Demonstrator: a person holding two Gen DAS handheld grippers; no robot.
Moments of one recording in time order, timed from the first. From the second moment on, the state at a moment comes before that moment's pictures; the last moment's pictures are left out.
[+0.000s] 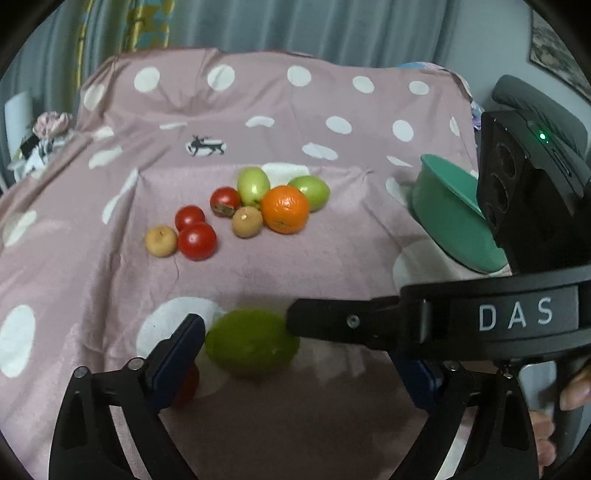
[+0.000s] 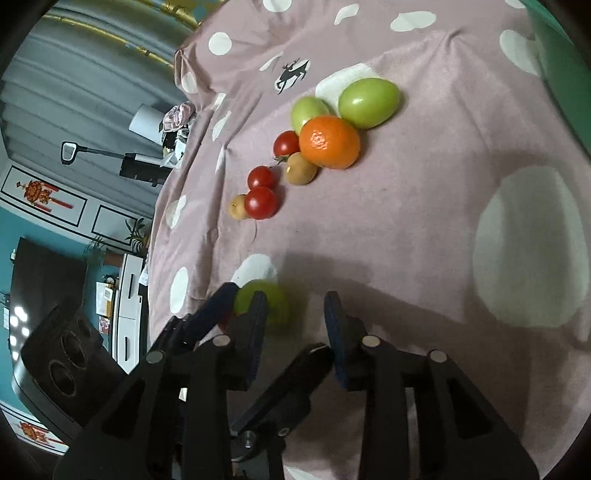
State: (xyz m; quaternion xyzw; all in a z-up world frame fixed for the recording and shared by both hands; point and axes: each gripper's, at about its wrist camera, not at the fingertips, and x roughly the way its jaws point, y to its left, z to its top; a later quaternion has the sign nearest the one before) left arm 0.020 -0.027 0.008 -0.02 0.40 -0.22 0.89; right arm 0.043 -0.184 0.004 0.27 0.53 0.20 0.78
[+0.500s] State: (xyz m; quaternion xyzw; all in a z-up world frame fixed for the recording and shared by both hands) left arm 0.020 -0.008 0.002 0.01 0.43 -0.23 0.87; right arm 0.057 -0.156 -0.003 0.27 0.53 0.22 0.77
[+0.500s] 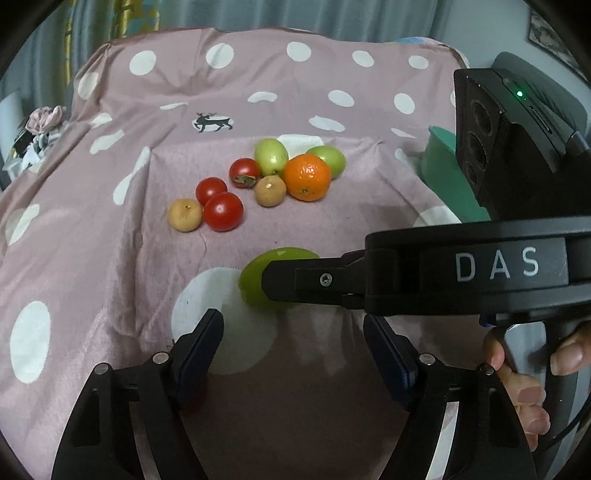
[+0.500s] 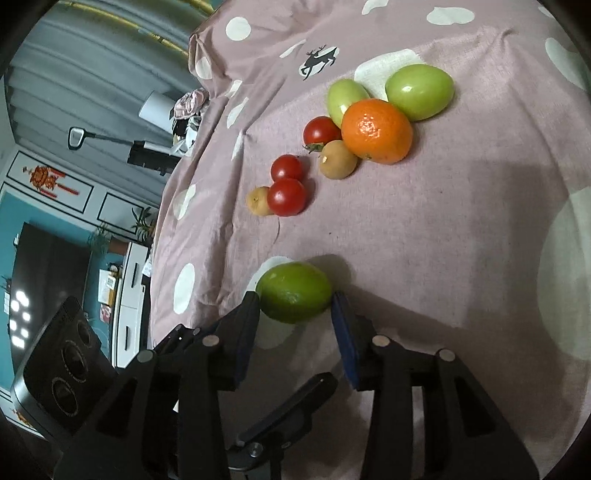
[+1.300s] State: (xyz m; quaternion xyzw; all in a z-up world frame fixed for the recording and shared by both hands) left arm 0.048 -0.005 0.002 0.02 0.44 -0.23 0.87; right arm 0.058 -0.157 -0.007 0.28 0.52 0.24 0.77
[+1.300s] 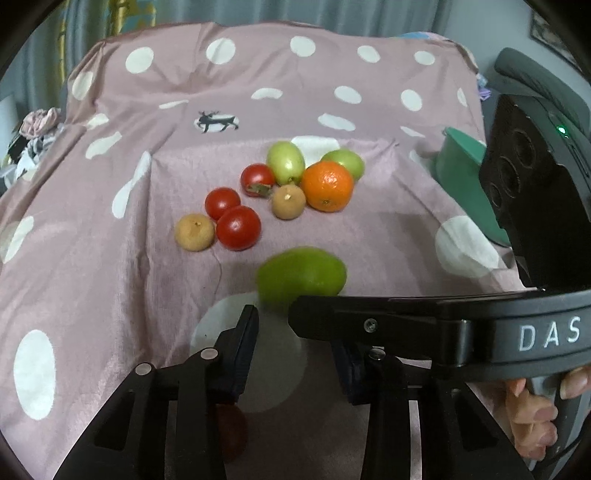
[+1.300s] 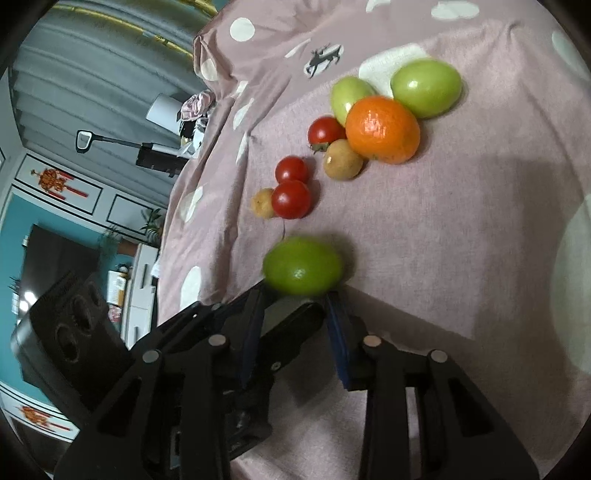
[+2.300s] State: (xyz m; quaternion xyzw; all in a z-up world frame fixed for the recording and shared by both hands) left arm 0.054 0.000 0.001 0.03 0.45 -0.20 0.87; right arm 0.113 -0.152 -0.004 0.29 0.51 0.17 0.79
